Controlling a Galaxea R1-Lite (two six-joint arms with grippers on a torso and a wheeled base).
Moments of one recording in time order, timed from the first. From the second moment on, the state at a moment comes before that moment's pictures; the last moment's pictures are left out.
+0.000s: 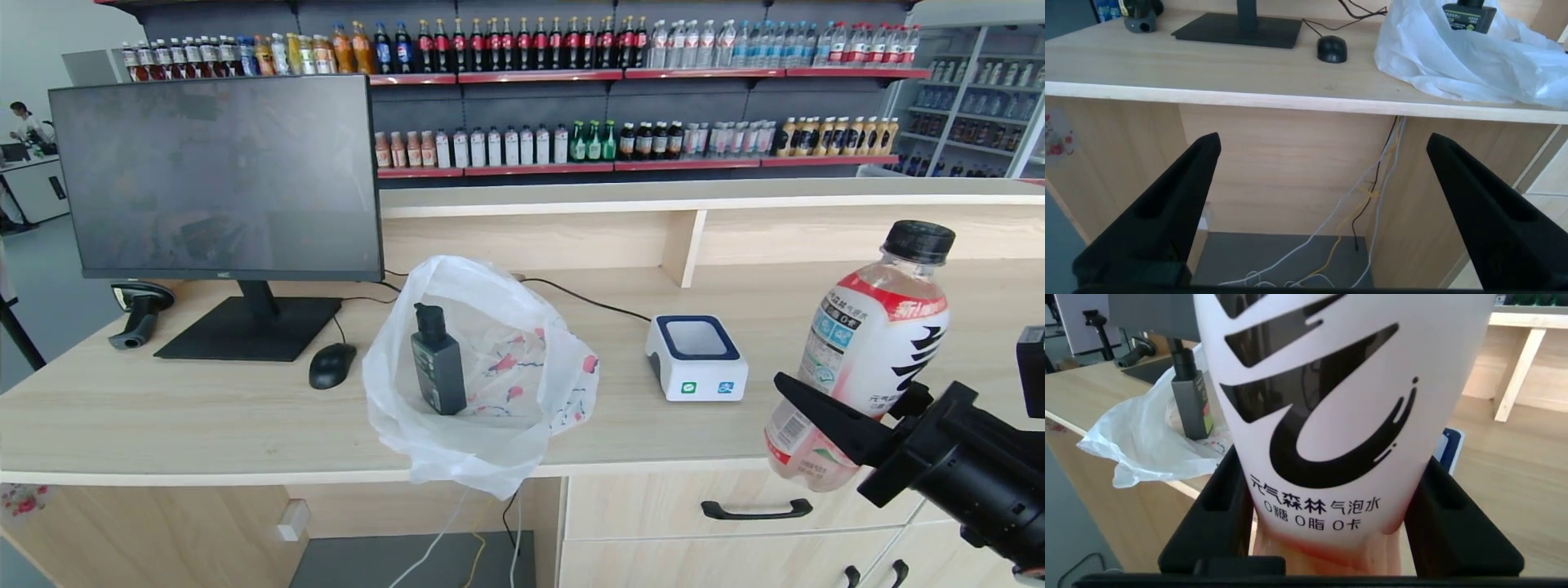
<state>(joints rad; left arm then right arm) 0.00 0.00 0.00 0.00 0.00 0.00 0.34 1.48 -0.06 -1.57 0.22 0.02</state>
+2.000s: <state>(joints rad) 0.00 0.00 0.00 0.00 0.00 -0.01 0.21 1.88 -0.45 -1.57 0.22 -0.04</state>
